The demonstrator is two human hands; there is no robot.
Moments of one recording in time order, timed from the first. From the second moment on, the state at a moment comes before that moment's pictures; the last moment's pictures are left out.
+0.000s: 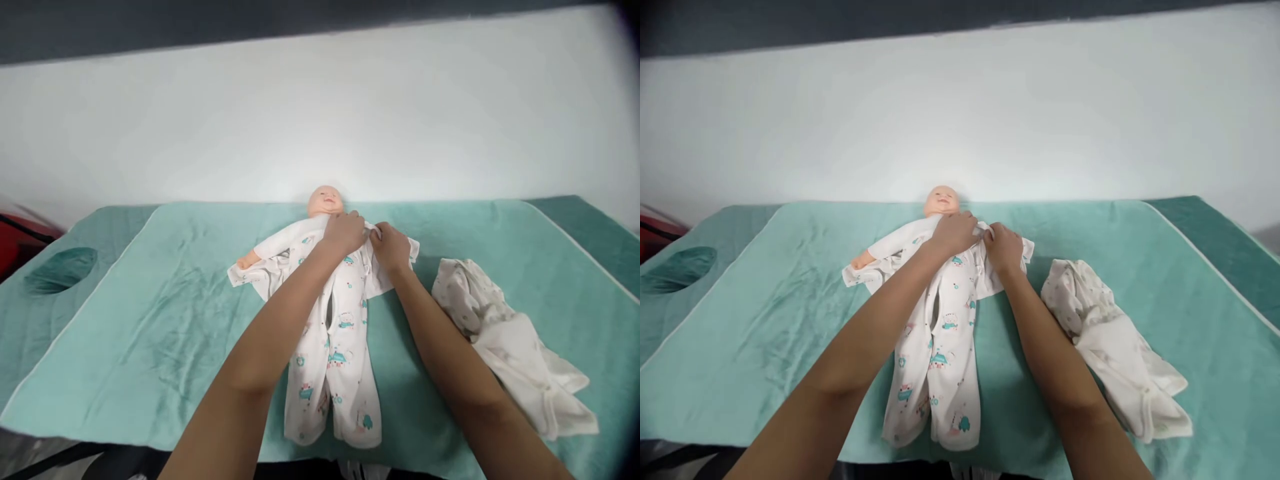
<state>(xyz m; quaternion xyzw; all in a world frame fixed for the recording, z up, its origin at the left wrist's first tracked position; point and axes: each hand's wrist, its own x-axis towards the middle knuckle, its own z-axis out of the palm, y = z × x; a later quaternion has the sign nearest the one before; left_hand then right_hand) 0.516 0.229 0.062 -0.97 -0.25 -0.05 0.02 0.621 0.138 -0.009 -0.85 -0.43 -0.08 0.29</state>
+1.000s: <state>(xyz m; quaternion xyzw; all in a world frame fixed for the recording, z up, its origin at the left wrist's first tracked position) 0.486 0.236 0.091 -0.96 -0.23 0.03 0.14 0.649 0.132 -0.023 -0.78 -0.33 0.08 0.53</state>
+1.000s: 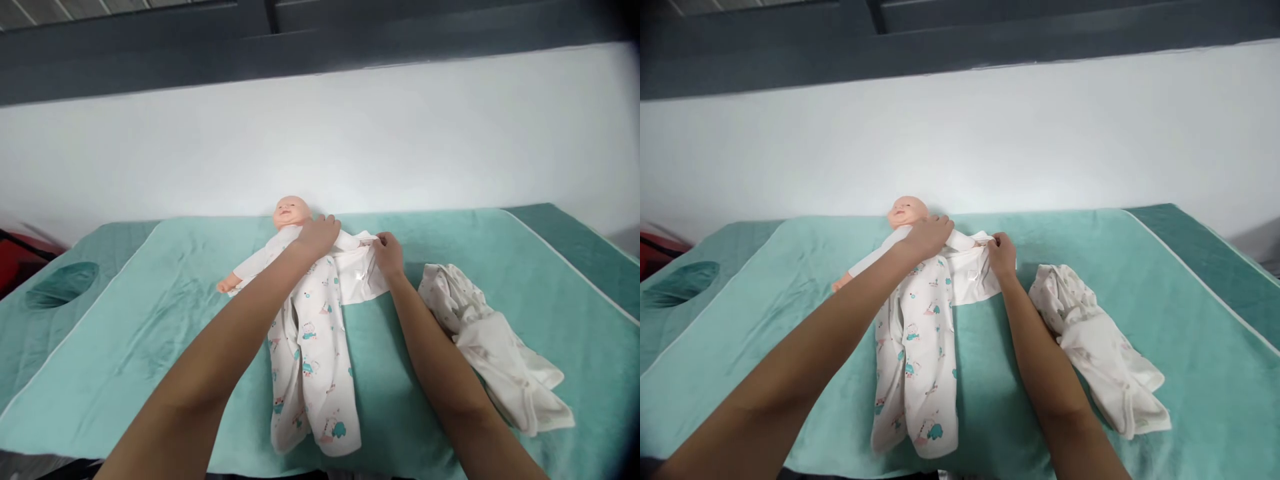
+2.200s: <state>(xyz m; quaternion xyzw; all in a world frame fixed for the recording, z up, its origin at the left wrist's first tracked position) 0.374 0.217 0.049 -0.86 -0.26 -0.34 -0.27 0.673 0.131 -0.017 -0.46 -0.05 0.31 0.83</state>
